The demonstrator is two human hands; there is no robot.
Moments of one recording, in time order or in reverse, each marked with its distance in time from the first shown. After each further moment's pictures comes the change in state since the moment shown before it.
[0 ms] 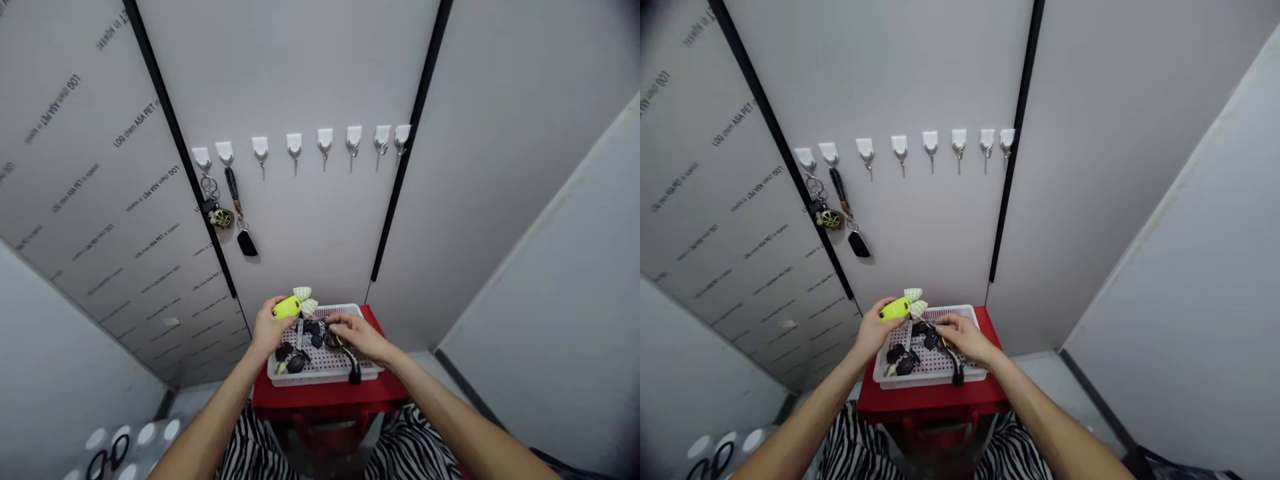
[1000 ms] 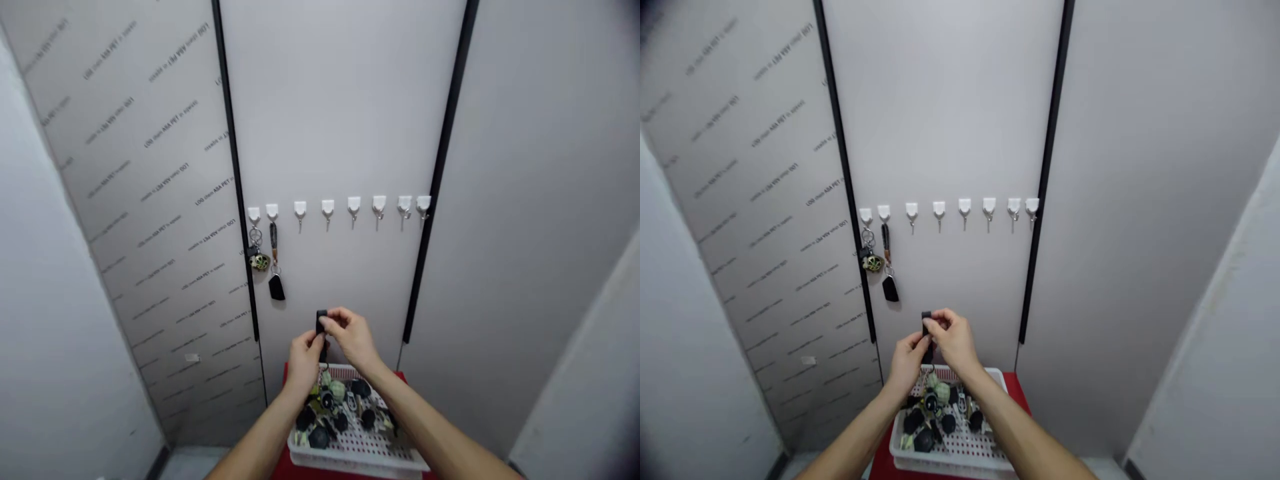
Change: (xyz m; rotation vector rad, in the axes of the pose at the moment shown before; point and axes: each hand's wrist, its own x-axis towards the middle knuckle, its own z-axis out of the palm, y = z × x) left_hand 0.008 0.051 0.006 -0.400 0.024 0.036; right_hand 0.044 -0.103 0.044 -0.071 0.374 -0.458
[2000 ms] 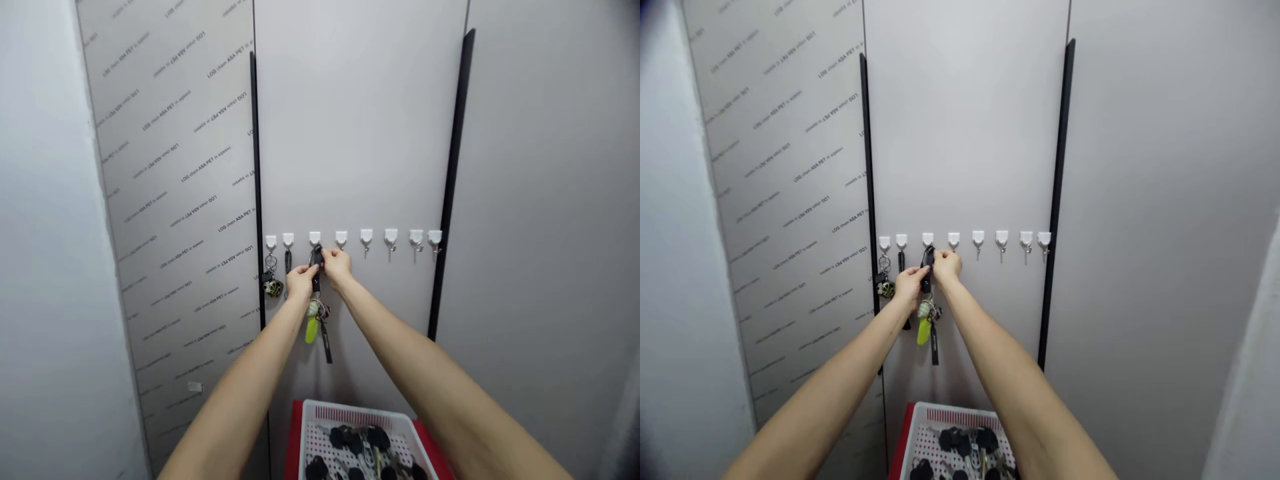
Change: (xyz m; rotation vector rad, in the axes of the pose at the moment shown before) left_hand 0.121 0.115 -0.016 -0.341 0.286 0.121; right_hand 0.145 -0.091 0.037 -0.032 0.318 -0.130
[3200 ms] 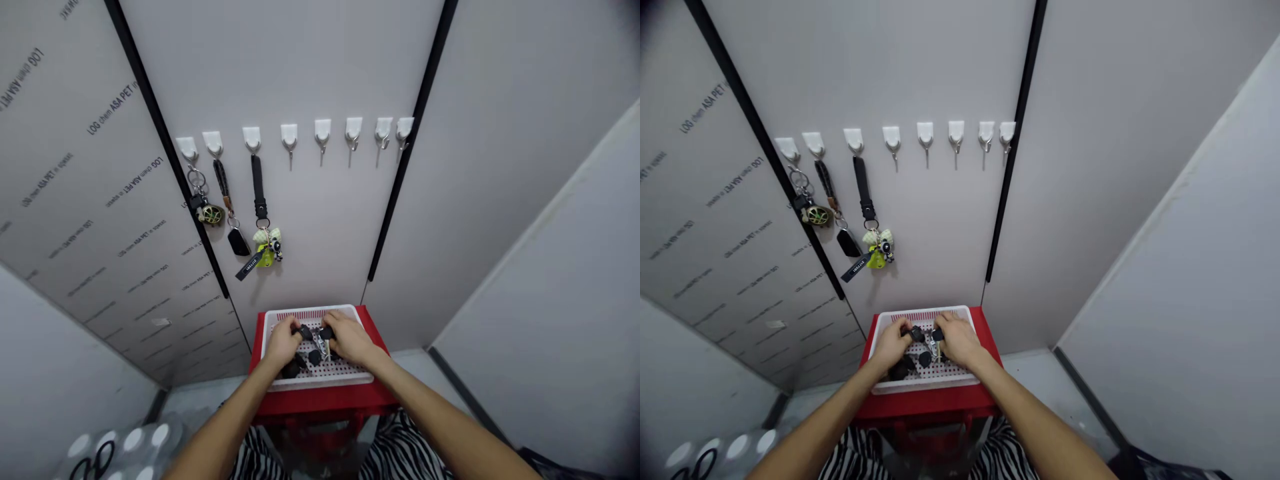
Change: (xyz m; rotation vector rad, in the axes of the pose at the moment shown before) left_hand -0.147 -0.184 -0.091 1.039 -0.566 -0.147; right_hand -0.186 0.178 -0.155 -0.942 -0.794 -0.087
